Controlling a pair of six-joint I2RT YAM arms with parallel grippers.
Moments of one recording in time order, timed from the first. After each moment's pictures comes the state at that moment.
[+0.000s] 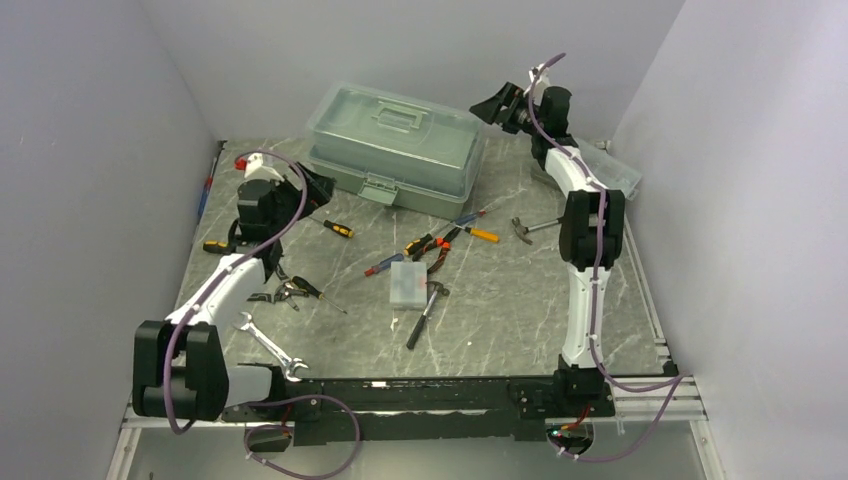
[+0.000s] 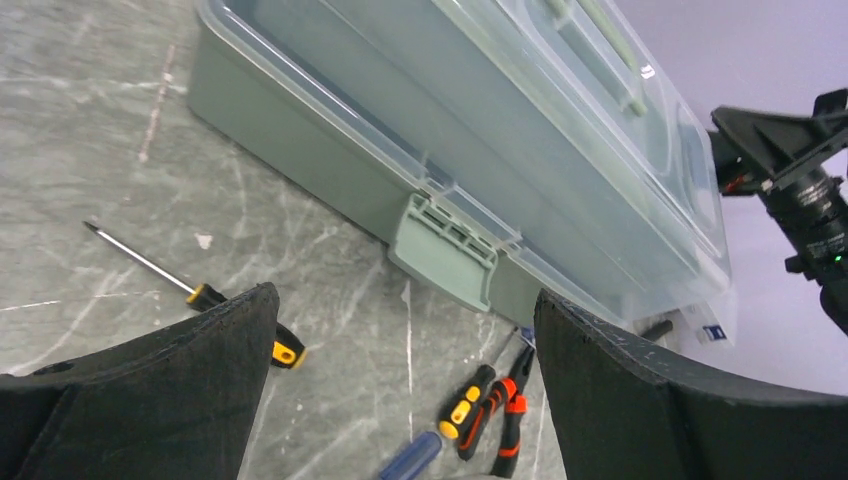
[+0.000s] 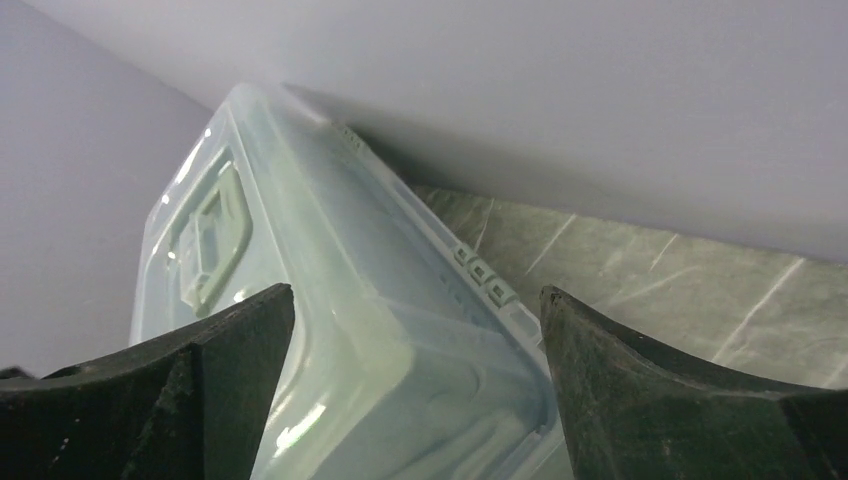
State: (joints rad) left arm -0.10 1.26 0.75 0.30 0.15 -0.68; right arm 0.04 2.32 1.98 0.25 -0.66 0.64
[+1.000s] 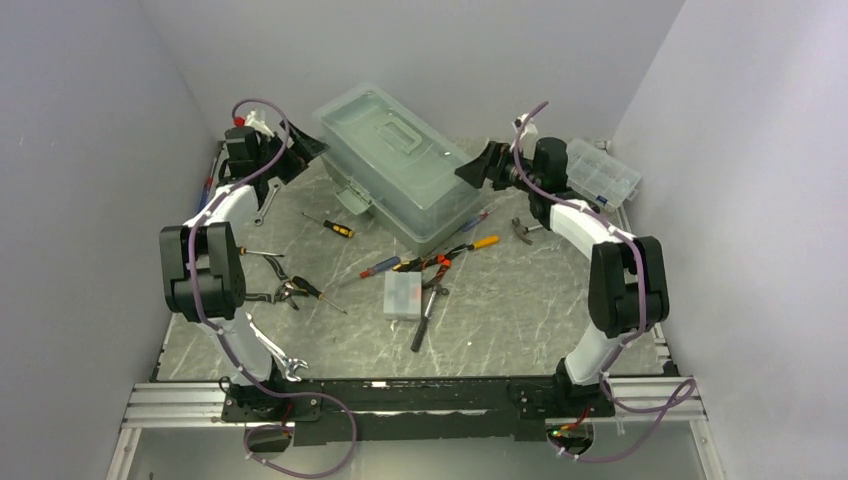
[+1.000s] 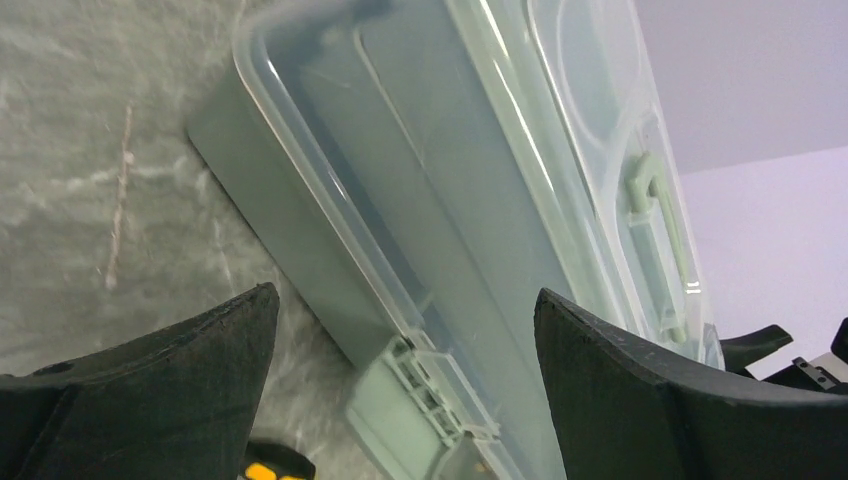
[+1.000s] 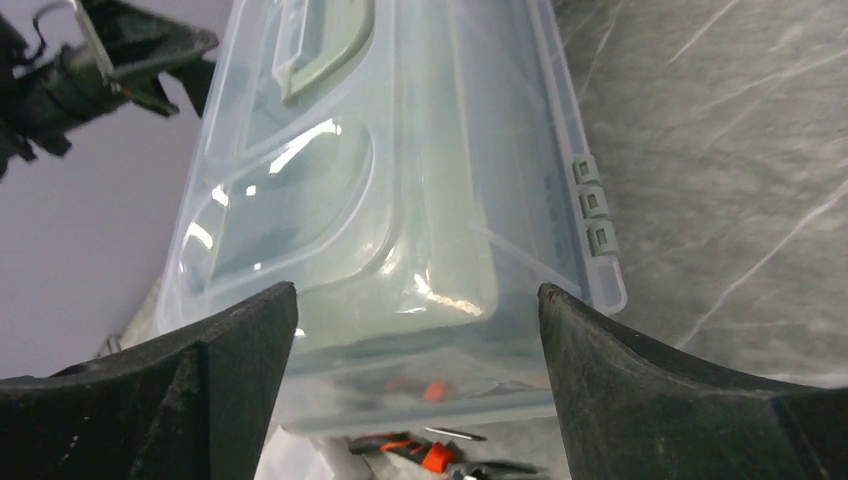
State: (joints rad) left arm 0.10 1.84 1.33 0.17 0.50 -0.72; right arm 0.15 1.74 1.16 0.35 -0.67 0.47
